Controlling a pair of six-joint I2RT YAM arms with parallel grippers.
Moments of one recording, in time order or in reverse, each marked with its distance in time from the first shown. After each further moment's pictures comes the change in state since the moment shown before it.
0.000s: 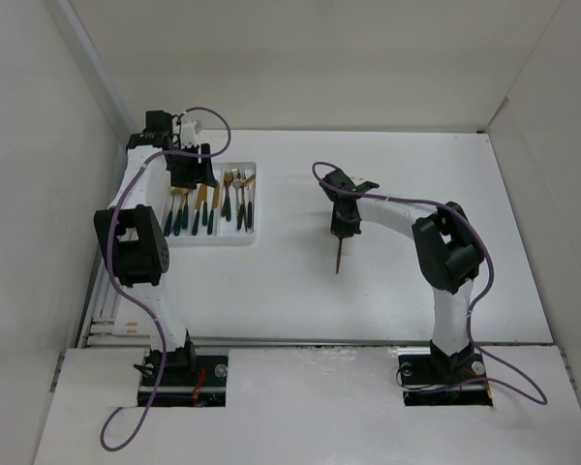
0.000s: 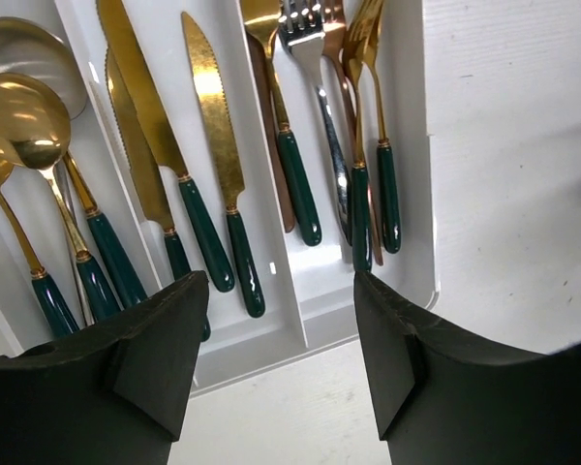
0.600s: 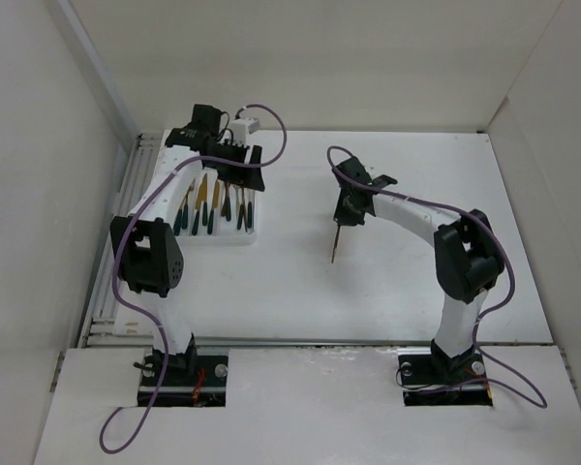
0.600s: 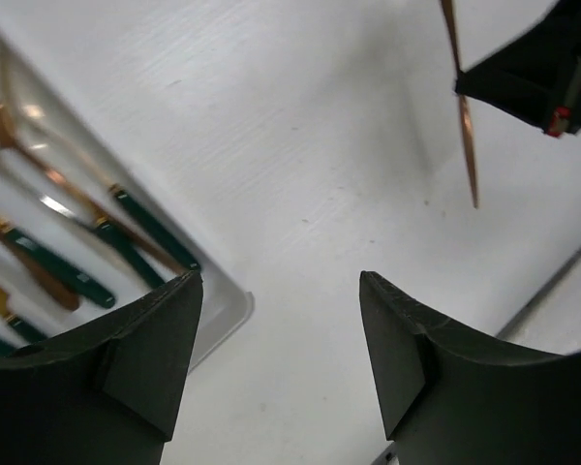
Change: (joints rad) left arm -0.243 -0.085 0.015 -0.031 0.163 0.090; right arm -0.044 -0.127 -0.031 0.048 -0.068 0.042
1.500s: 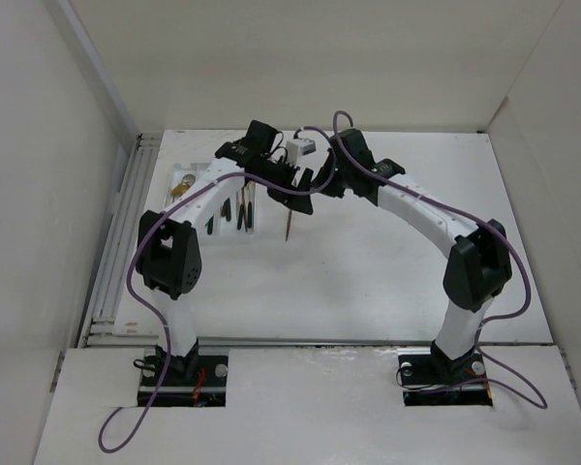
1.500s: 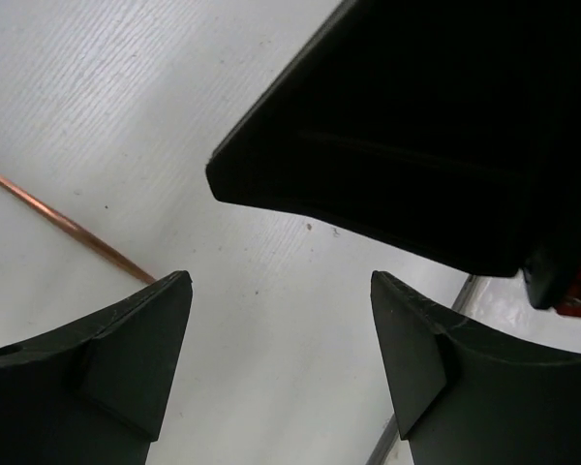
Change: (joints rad) left arm -0.276 0.037 -0.062 0.125 0.153 -0.020; right arm 0.043 -0.079 0.185 0.122 -0.158 0.187
